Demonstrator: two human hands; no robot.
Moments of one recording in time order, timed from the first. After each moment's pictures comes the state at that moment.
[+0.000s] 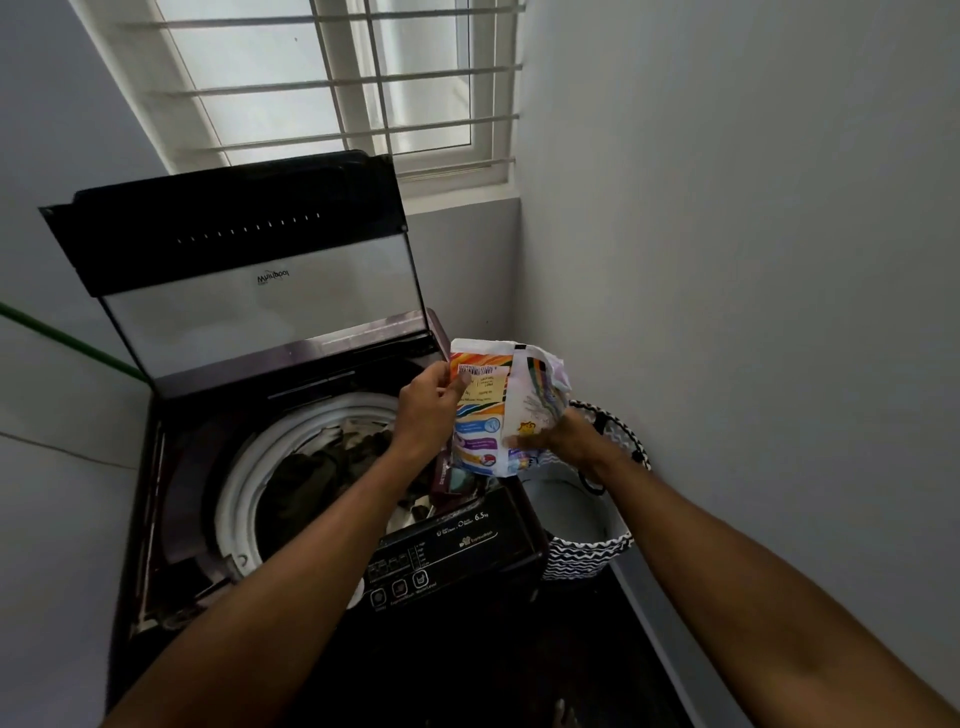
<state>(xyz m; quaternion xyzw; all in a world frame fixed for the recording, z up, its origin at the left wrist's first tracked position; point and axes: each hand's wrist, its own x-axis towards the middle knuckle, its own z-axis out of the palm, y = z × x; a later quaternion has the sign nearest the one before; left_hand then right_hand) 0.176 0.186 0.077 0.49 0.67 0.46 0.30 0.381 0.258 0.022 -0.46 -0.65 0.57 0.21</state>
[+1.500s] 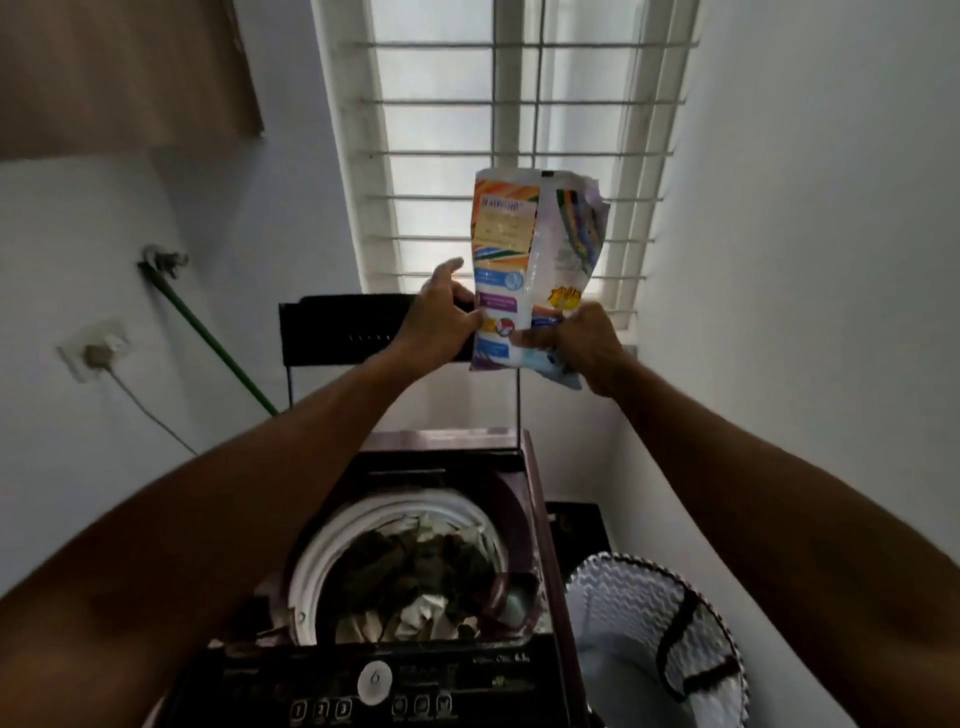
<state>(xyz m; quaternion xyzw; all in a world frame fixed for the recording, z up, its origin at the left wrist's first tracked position) 0.087 0.221 0.304 0.51 0.70 0.50 0.05 0.251 0.331 0.286 -0.31 -0.76 0.45 0.35</state>
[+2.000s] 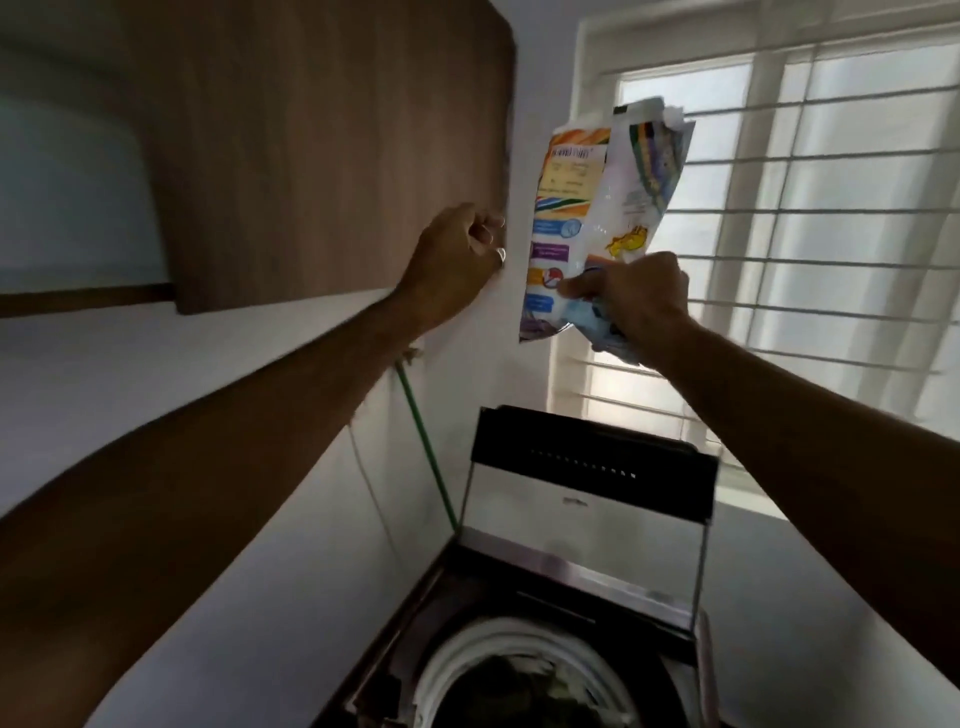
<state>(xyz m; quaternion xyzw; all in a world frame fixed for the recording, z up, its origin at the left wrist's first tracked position) 0.002 0.058 0.503 0.40 0.73 0.50 -0.25 0.119 0.225 0.490 -0.17 -0.74 0.49 0.43</state>
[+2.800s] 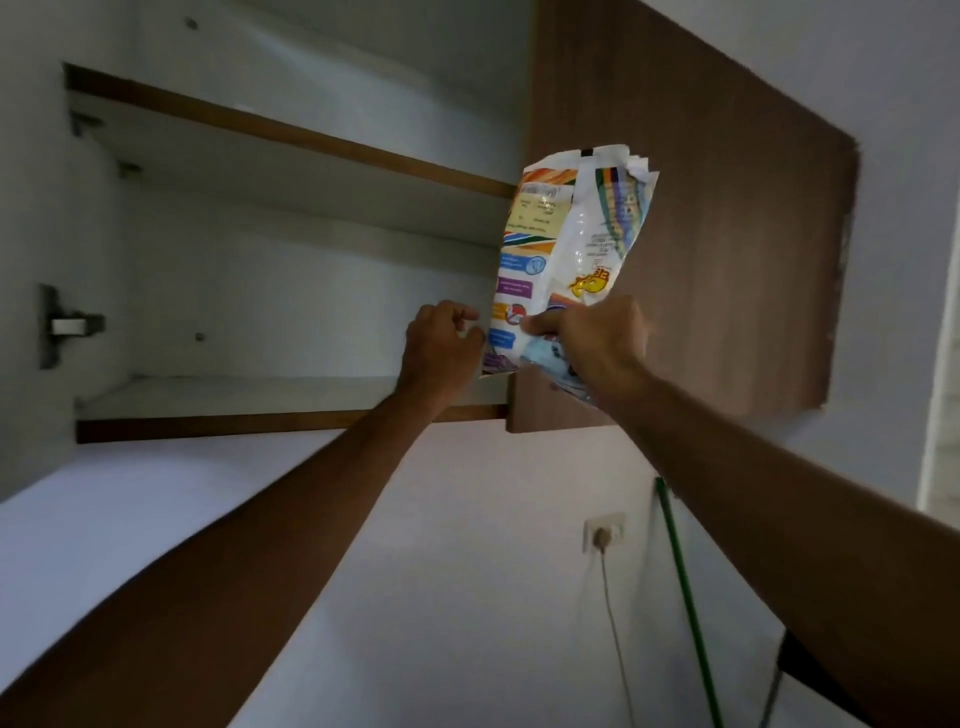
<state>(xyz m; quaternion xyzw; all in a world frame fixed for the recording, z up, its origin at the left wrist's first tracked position) -0.085 -0.227 0.531 0.09 0.76 0.43 -0.48 -0.037 -0.063 0.558 0.13 -0.71 0.61 0.32</state>
